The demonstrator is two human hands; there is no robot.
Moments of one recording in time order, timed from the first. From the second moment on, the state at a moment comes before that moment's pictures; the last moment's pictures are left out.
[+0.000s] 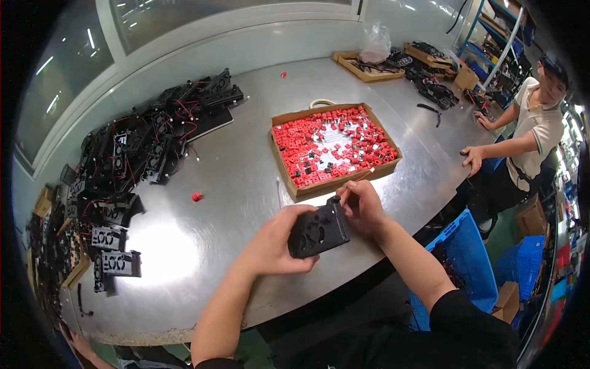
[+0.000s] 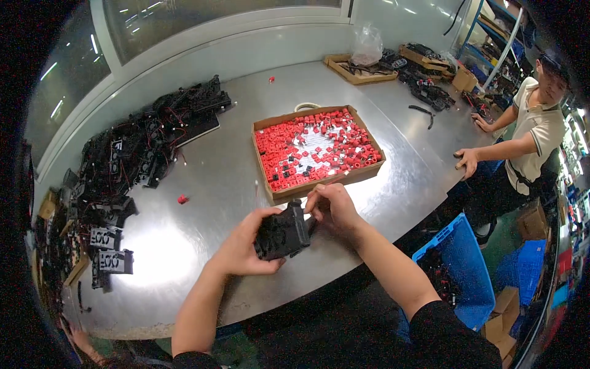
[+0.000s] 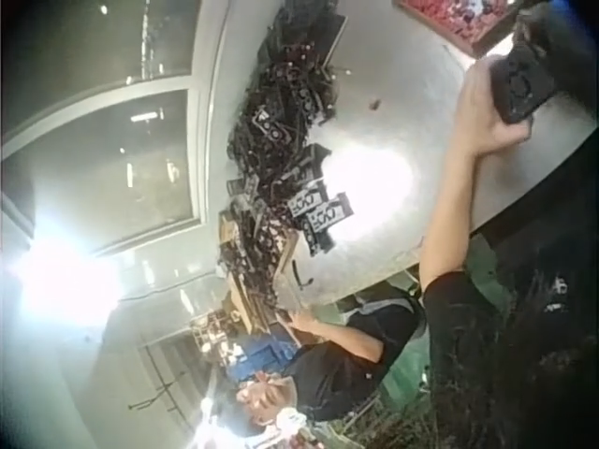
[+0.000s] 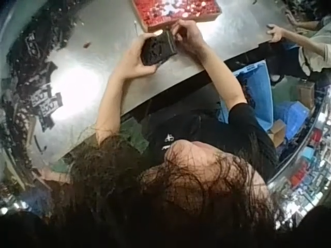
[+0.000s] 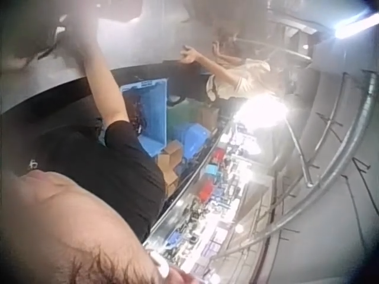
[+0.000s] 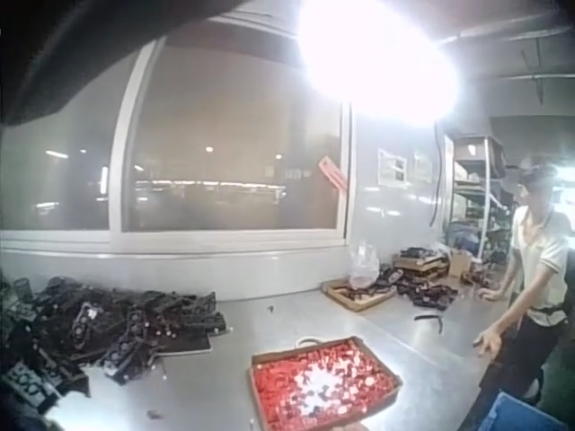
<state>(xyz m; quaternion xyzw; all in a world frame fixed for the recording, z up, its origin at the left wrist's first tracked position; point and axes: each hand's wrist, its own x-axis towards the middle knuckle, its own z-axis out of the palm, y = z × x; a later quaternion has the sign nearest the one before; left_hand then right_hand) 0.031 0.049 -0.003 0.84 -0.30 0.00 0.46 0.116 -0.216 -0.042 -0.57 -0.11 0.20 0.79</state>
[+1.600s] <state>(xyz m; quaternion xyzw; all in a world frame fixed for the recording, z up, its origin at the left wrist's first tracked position) 0.033 0.050 -0.010 0.20 -0.12 -0.25 0.94 0.066 -0.196 0.005 -0.79 -0.19 -0.01 0.58</state>
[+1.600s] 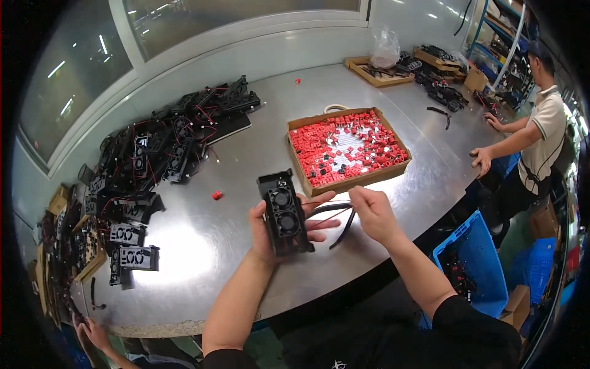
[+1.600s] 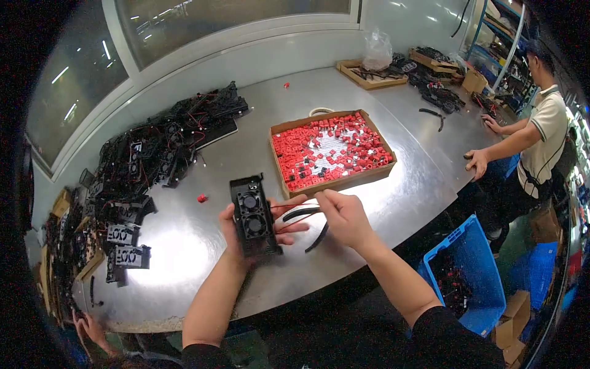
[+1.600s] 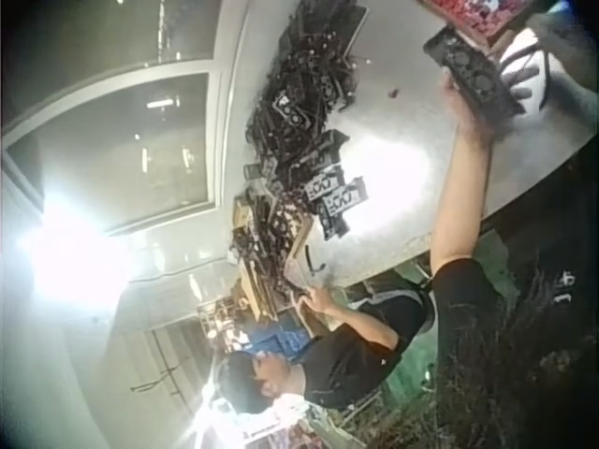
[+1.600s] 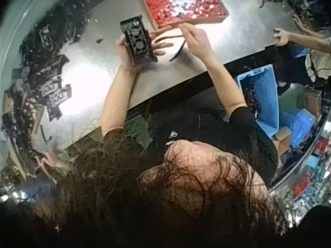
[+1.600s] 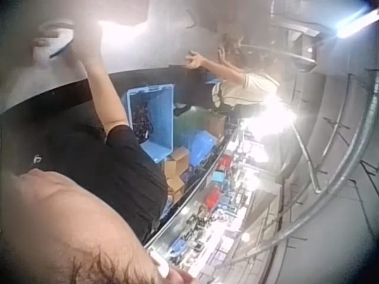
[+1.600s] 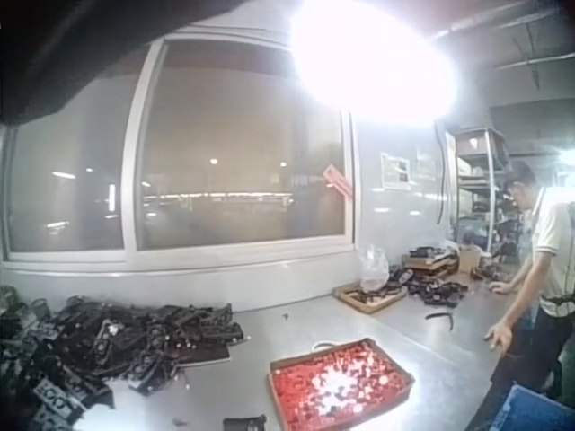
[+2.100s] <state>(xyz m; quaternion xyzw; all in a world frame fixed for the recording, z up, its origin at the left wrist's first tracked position) 0.032 0.049 -0.023 0.19 -0.23 -0.46 0.83 0.097 -0.184 0.051 -0.81 -0.32 -0.11 0.49</state>
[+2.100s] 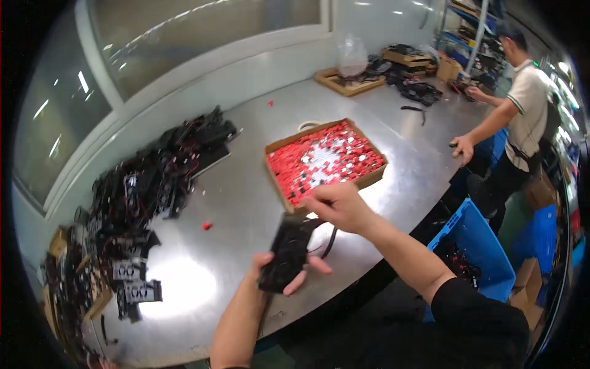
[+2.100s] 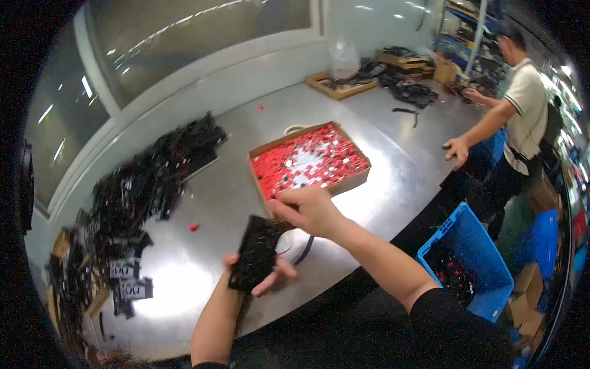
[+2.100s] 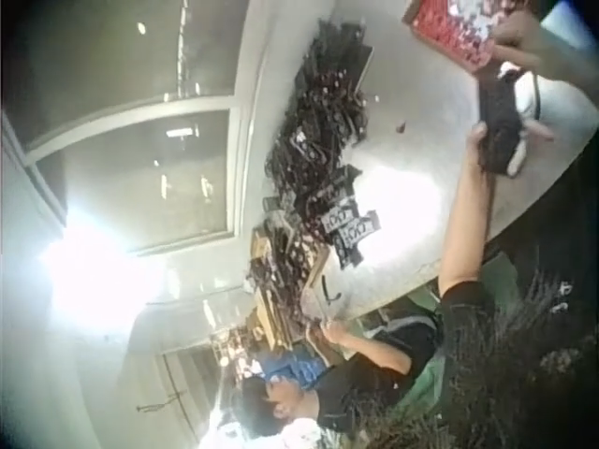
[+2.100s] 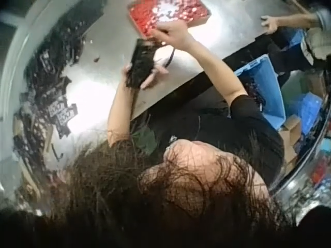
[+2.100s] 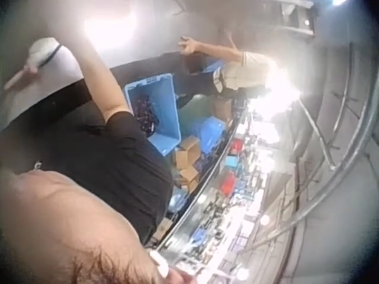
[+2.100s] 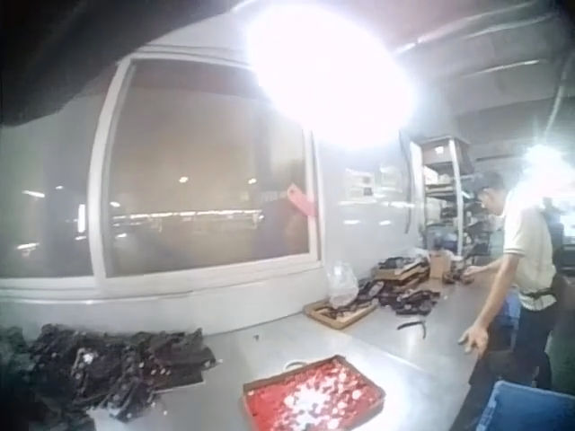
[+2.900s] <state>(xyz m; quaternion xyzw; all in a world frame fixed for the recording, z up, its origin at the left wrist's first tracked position) 0.094 0.024 -0.006 0.27 -0.16 -0.48 0.82 0.132 -0.127 -0.056 -0.74 -0.44 0.00 0.50</state>
